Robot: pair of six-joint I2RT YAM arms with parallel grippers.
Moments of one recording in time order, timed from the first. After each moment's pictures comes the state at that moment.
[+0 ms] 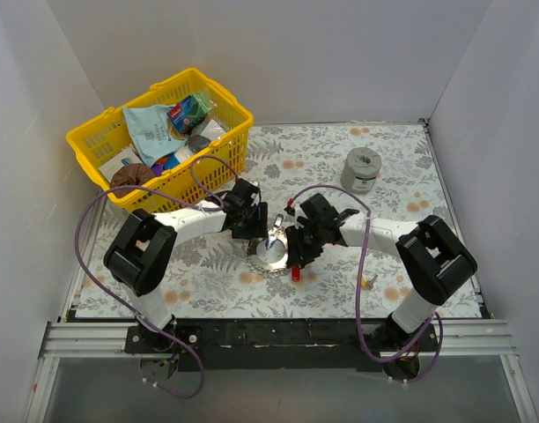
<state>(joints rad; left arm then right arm) -0.63 1.73 1.02 -0.32 0.07 -0.57 0.71 1.64 0.87 -0.31 -0.41 0.34</state>
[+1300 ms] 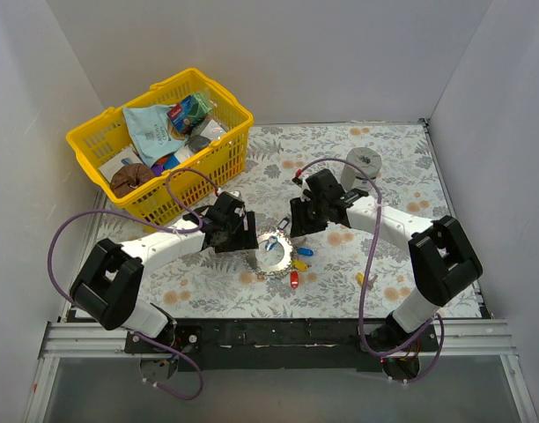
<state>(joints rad) -0.63 1.46 0.82 -0.37 -0.01 -0.66 0.65 1.61 1.05 -0.41 -0.25 0.32</state>
